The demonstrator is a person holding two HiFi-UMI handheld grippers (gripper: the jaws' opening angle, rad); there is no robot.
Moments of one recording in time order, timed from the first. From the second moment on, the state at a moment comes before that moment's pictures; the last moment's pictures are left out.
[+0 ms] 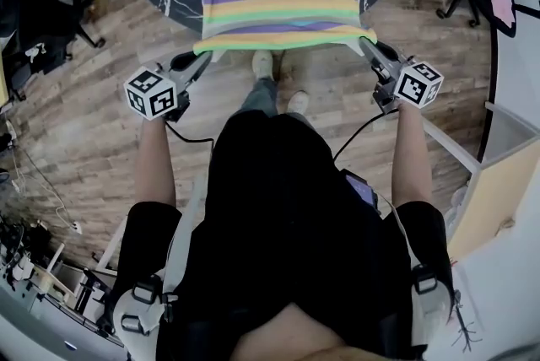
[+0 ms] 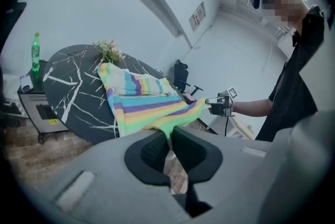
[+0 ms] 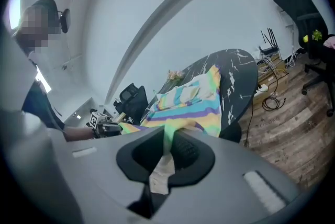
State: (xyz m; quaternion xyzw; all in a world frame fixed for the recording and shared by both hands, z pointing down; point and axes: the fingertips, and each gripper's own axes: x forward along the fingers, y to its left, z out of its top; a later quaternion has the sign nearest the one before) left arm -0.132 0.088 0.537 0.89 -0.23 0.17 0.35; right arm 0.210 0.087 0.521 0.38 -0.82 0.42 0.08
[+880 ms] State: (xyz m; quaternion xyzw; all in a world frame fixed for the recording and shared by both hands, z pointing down) left arm -0.127 -0.077 0.499 0.88 -0.23 0.09 0.40; right arm 0.206 -0.055 0.500 0.43 -0.80 0.43 0.00
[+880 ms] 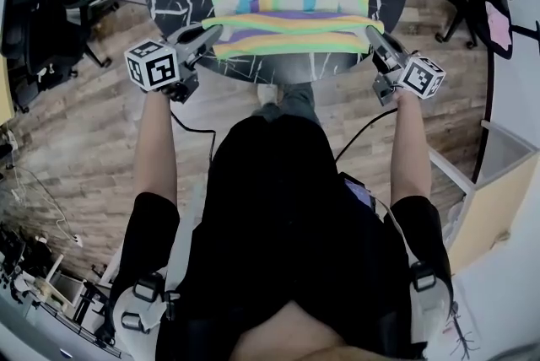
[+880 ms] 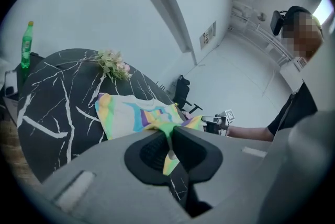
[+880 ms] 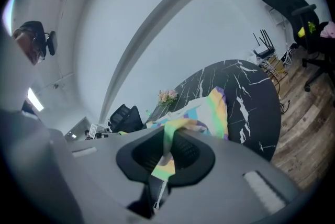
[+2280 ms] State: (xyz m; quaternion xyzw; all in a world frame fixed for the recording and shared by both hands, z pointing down) left arm -0.133 -0.221 0.596 0.73 -0.33 0.11 0.59; right arm 0.211 -0.223 0.582 0.41 -0.66 0.63 0.03
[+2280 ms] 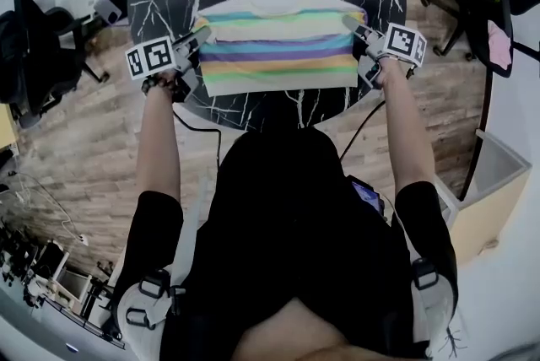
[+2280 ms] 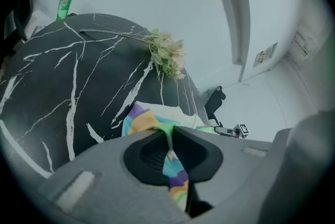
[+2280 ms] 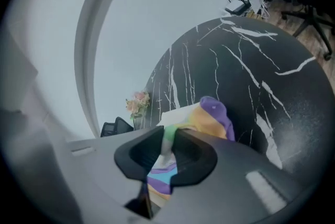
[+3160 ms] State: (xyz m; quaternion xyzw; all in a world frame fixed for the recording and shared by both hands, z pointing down) left arm -0.160 -0.246 0.597 0.64 -0.36 -0.06 0.68; right arm 0.239 -0.257 0.594 0.43 -0.50 0.74 -0.13
